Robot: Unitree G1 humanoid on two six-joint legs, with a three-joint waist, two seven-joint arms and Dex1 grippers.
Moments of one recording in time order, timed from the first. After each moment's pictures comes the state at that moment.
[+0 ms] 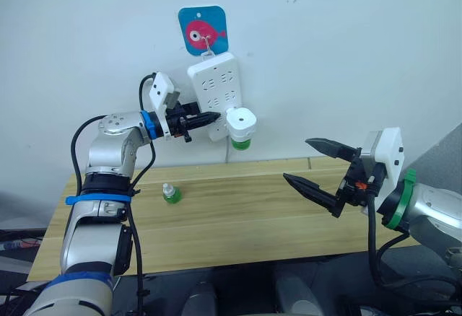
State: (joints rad) left arm -0.81 0.54 0.05 0.47 -0.32 0.27 -1.13; right arm -0.10 -0.78 -0.18 -0.87 0.93 0.73 0.40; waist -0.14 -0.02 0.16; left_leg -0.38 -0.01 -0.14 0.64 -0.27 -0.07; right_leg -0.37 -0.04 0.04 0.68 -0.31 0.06
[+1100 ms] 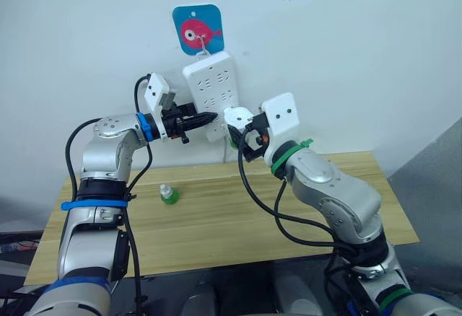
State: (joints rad) left arm -0.77 0.55 0.07 0.39 -0.33 0.32 -1.11; right arm -0.58 -0.11 0.31 -0.49 0.38 0.94 -0.13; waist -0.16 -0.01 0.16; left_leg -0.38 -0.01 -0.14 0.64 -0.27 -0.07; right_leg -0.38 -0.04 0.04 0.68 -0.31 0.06
